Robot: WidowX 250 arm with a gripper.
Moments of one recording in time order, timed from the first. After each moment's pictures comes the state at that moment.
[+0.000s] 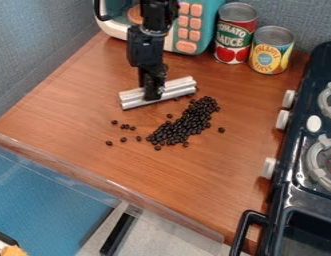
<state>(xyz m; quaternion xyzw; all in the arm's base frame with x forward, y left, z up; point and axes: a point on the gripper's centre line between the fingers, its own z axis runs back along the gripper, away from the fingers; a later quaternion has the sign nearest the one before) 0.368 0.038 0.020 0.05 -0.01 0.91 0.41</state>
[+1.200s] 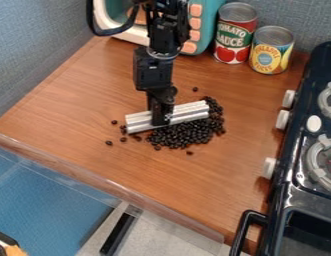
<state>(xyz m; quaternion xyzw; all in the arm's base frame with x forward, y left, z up) 0.334 0.012 0.023 0.03 0.00 0.90 0.43</state>
